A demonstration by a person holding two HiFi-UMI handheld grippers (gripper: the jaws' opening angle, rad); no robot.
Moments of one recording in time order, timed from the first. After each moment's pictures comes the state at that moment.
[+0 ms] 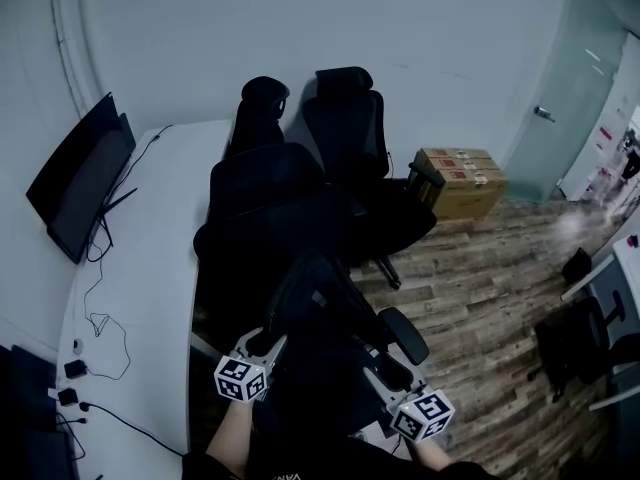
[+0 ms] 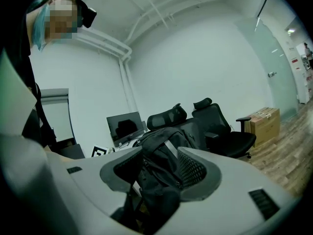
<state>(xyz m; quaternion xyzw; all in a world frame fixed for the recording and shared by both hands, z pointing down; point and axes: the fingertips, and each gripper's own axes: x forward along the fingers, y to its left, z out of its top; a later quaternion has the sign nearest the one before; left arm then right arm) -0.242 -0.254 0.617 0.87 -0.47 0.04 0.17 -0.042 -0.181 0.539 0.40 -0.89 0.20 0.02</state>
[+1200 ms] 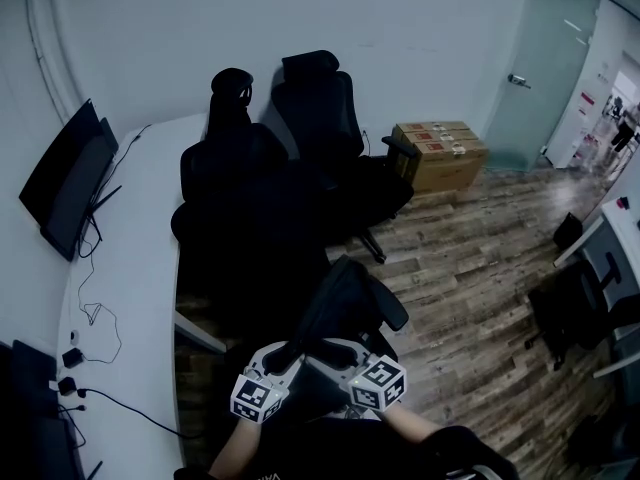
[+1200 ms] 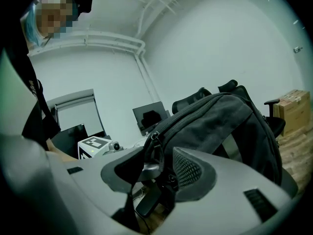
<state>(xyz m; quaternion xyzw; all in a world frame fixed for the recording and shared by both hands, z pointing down) -0.096 -0.113 0.608 0.91 -0.38 0.11 0.08 -0.070 -0.108 0.569 0.25 -0.94 0.23 0.05</state>
